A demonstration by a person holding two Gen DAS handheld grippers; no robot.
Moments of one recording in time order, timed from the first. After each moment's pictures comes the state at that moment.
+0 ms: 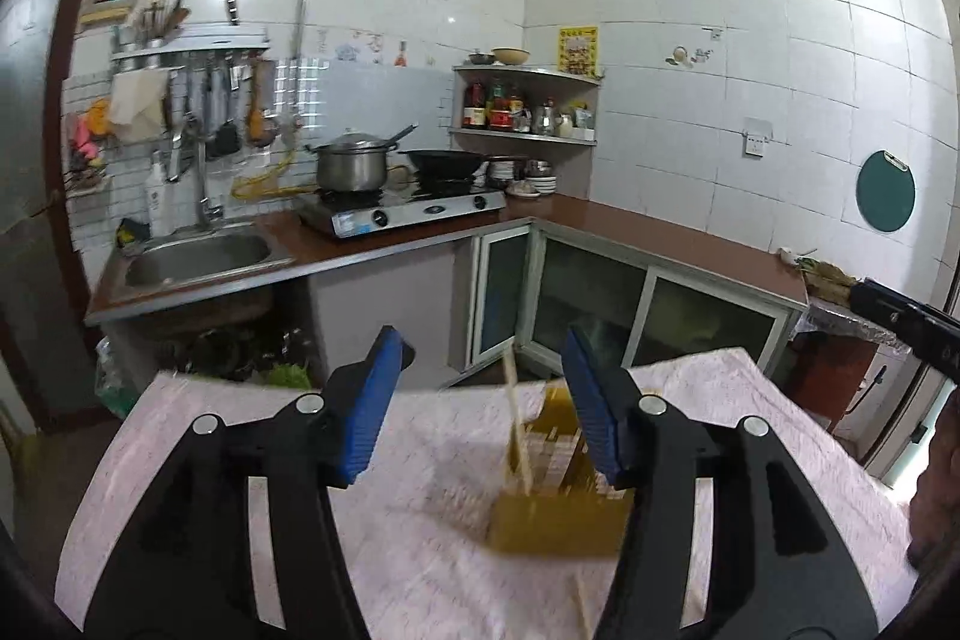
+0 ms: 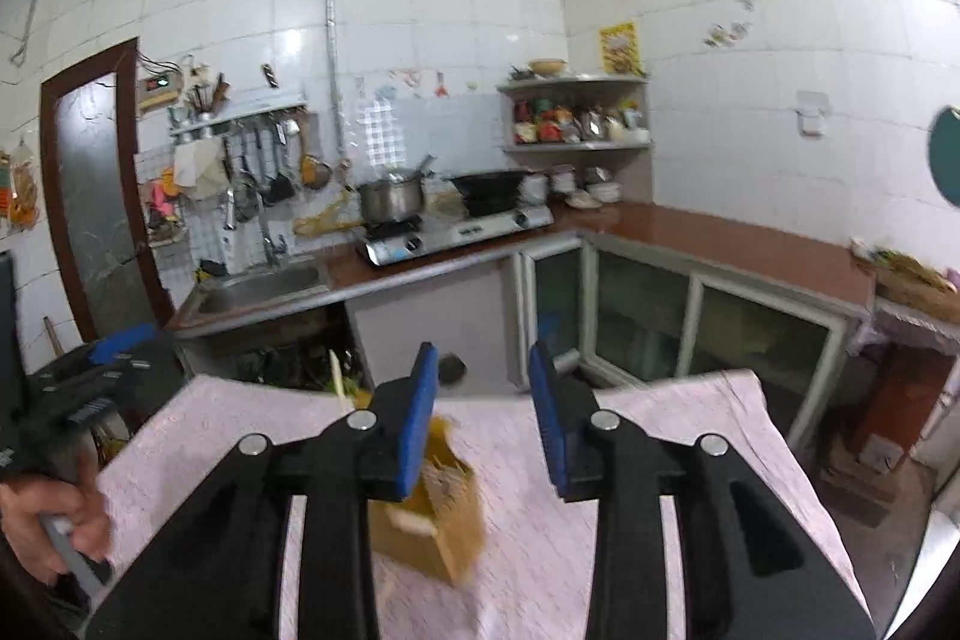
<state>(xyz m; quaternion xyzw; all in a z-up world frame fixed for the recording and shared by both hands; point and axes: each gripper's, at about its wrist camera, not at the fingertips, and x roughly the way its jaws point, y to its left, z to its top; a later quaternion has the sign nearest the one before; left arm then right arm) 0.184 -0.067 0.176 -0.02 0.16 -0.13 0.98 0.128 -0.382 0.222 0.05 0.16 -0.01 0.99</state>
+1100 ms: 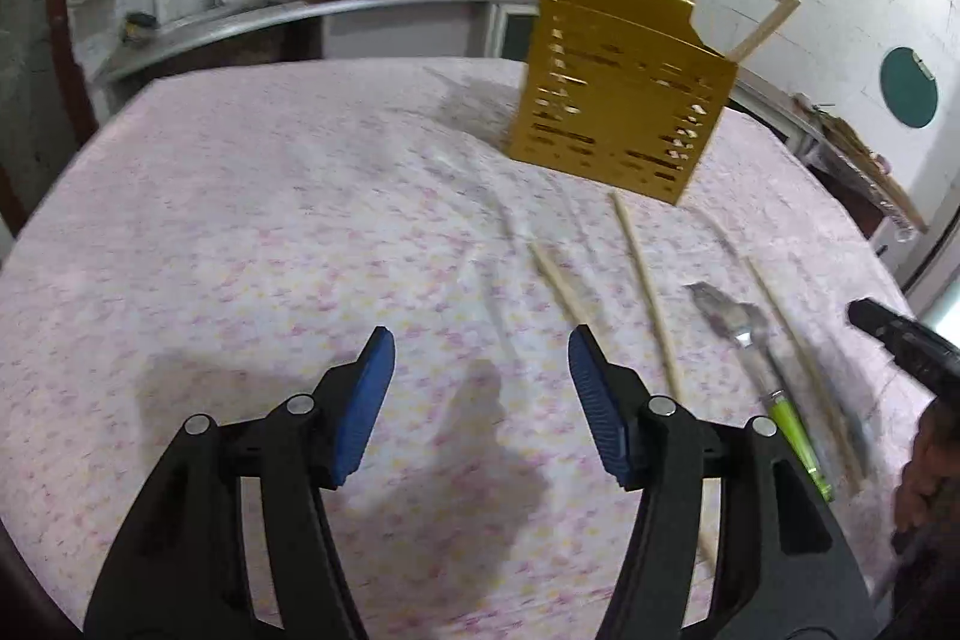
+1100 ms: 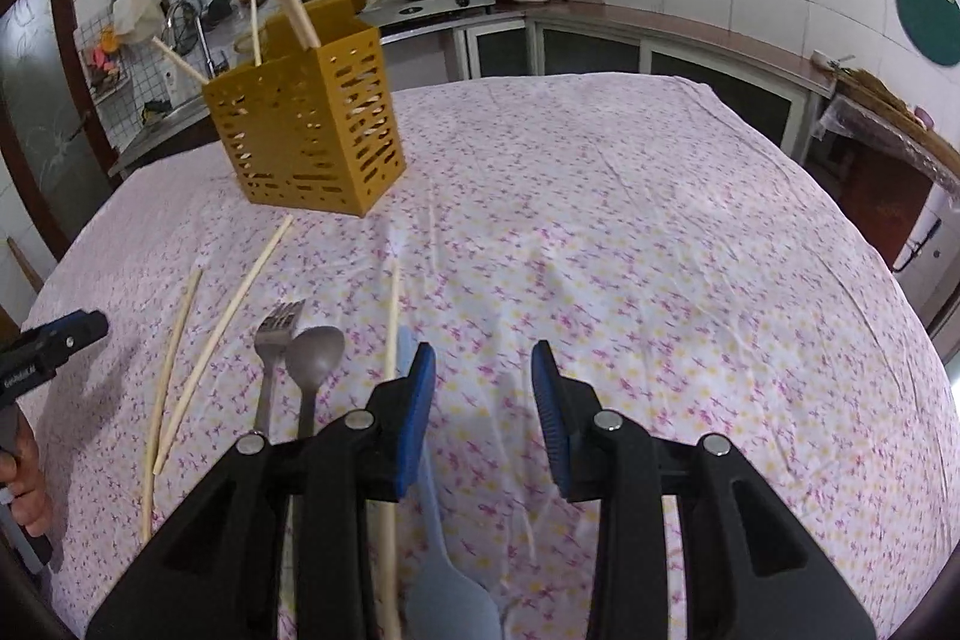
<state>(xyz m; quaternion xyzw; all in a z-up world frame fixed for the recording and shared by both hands) 0.111 -0.055 -0.025 -0.03 0.39 -0.13 0.91 0.053 -0.392 -0.005 0.06 0.37 -0.04 0.93</state>
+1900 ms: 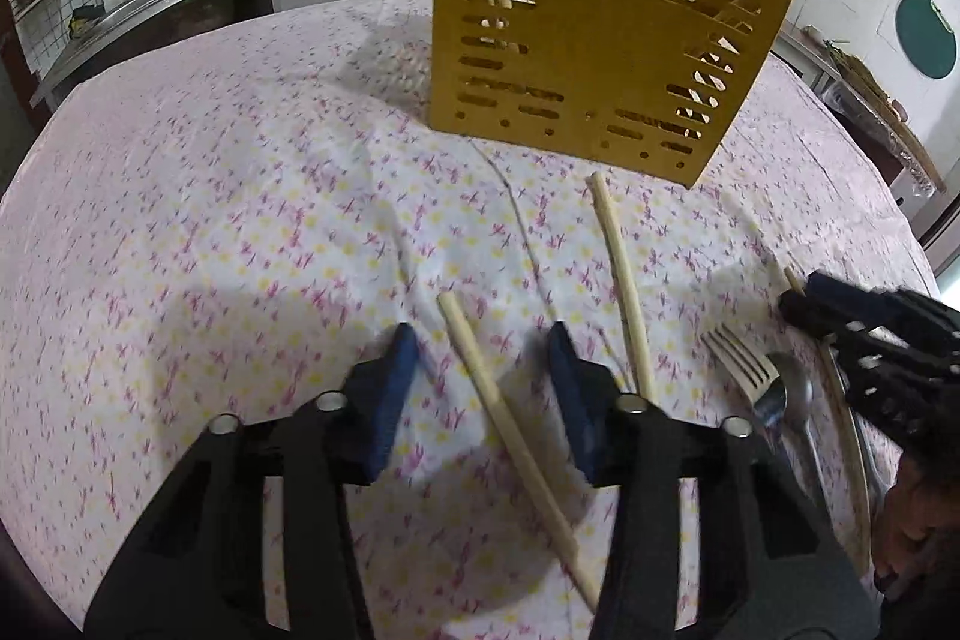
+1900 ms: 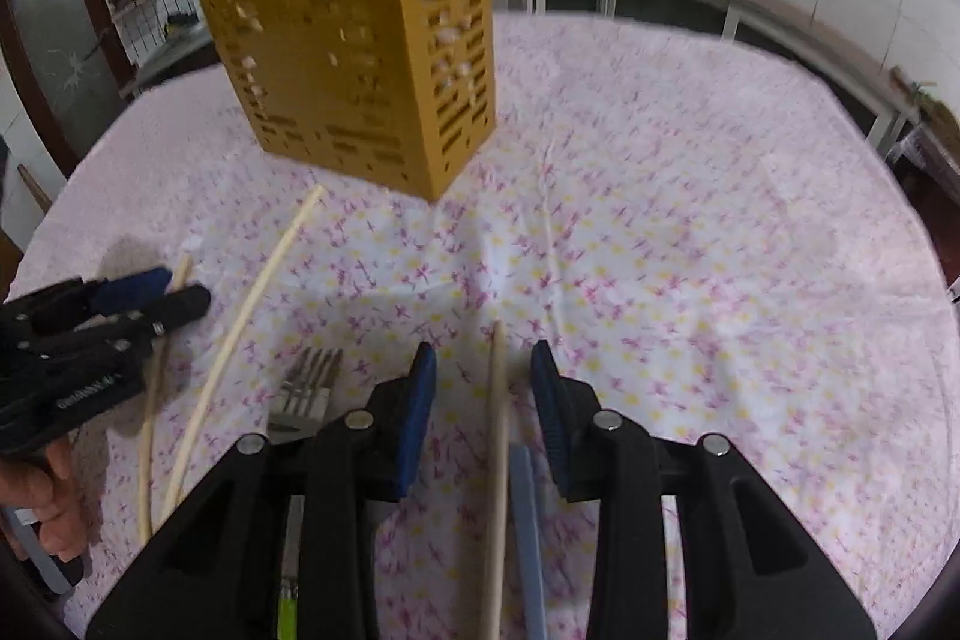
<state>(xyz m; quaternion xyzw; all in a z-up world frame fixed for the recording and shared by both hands) 0.189 -0.125 -0.057 0.02 0.46 -0.14 0.88 0.151 -0.349 -0.035 0.03 0.46 0.01 0.89</state>
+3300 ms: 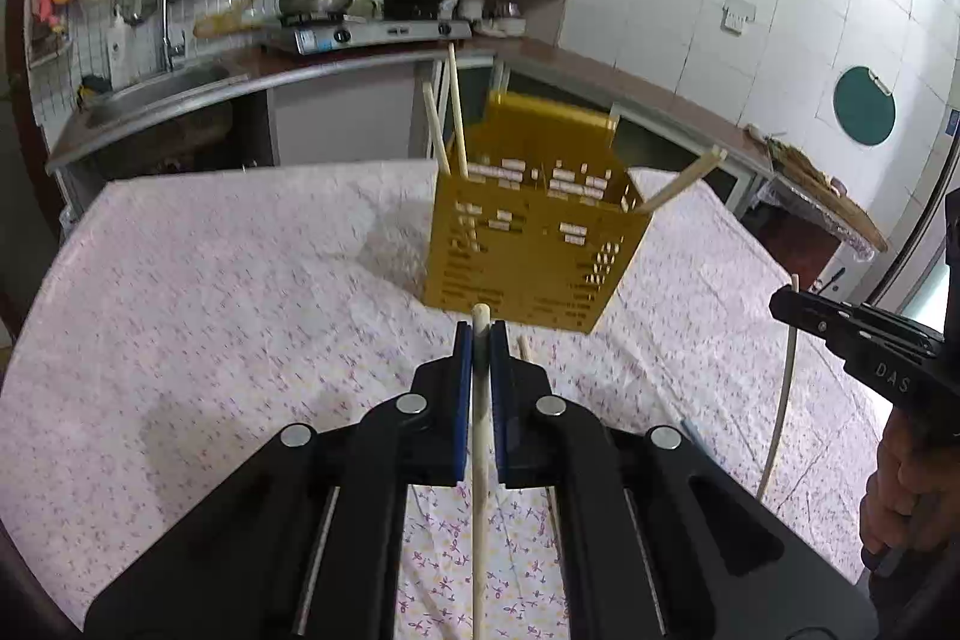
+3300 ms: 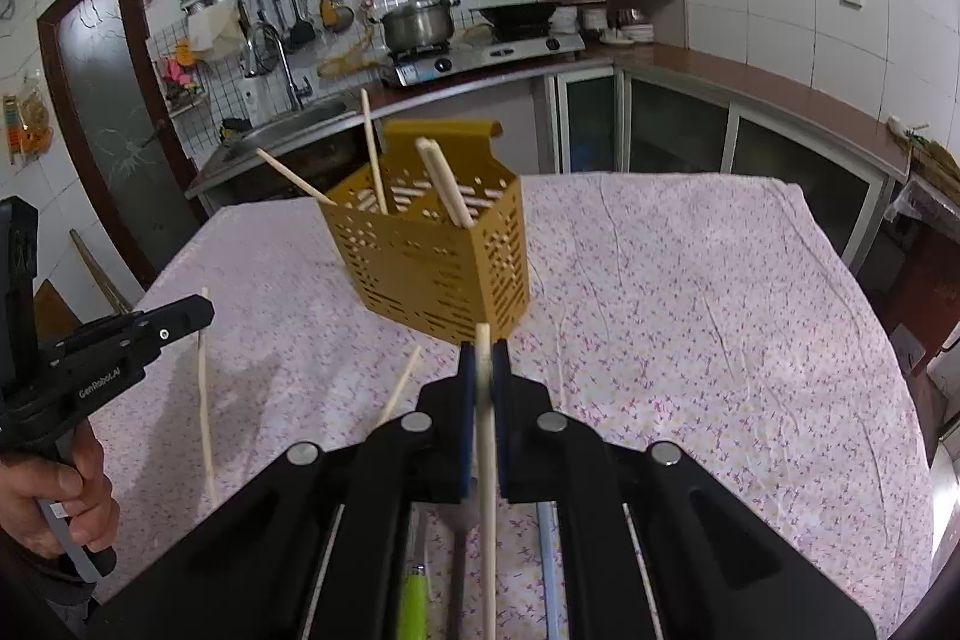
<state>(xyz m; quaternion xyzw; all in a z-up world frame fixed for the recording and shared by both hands) 0.136 -0.083 0.071 -0.02 0.34 -0.18 0.92 0.097 -0.353 0.101 0.05 0.33 0.05 0.94</state>
